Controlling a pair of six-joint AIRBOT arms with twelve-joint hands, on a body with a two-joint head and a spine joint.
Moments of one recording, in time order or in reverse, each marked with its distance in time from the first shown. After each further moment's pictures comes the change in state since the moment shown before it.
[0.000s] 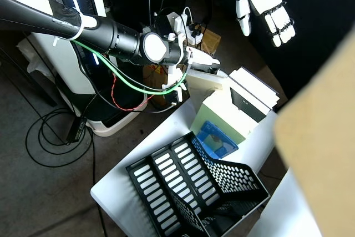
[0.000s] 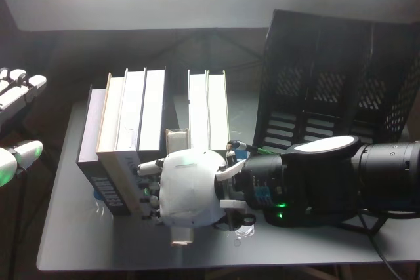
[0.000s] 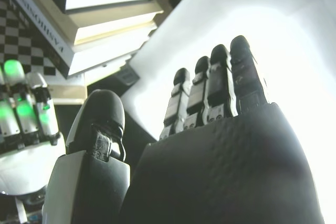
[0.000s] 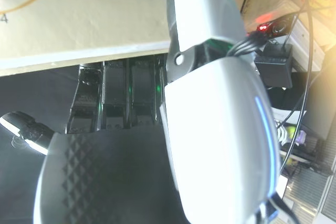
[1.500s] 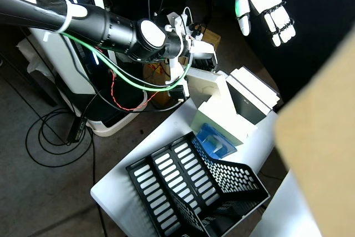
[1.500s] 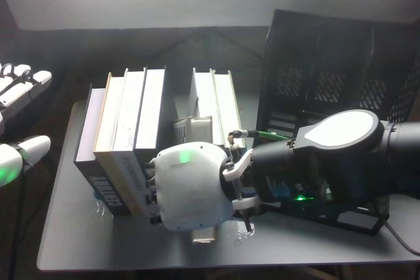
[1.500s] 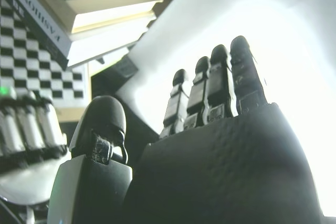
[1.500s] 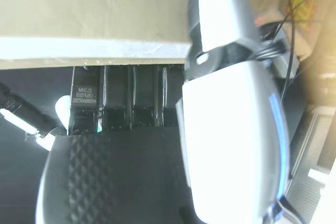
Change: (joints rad) left arm 0.002 -0.013 0.006 0.028 -0.048 -0.027; right arm 0.076 0.117 -0.150 -0.364 0.063 0.196
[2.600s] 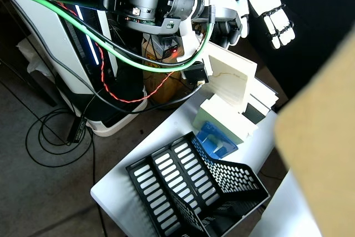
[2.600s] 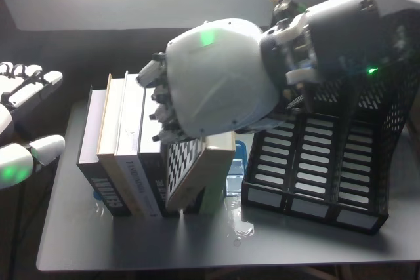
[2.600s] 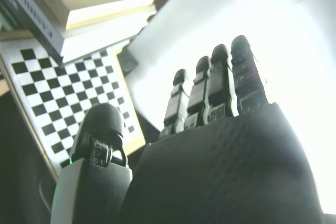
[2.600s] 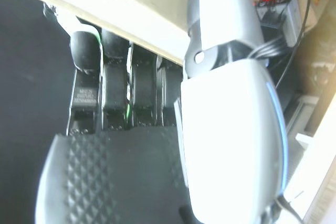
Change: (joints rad) left arm -0.015 -0.031 0.033 0.046 0.003 -0.037; right arm 0.330 0.248 -0.092 -0.500 0.281 0.570
